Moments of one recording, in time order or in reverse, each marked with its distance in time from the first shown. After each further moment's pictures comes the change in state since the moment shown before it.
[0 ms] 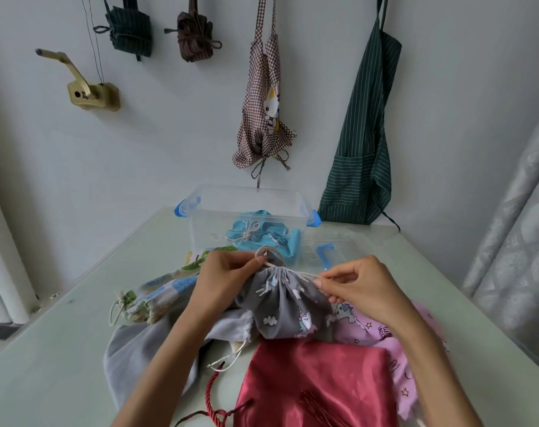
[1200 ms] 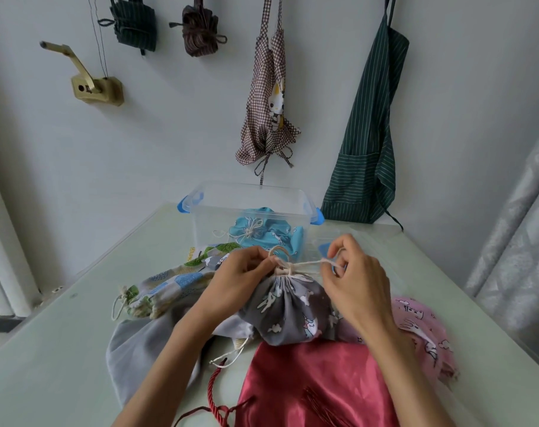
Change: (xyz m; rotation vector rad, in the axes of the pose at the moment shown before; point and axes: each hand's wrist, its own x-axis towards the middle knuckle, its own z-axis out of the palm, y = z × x) left_hand 0.001 -0.006 0.006 0.025 -0.177 0.049; right_hand 0.000 -0.007 0.027 -0.452 0.378 -0.156
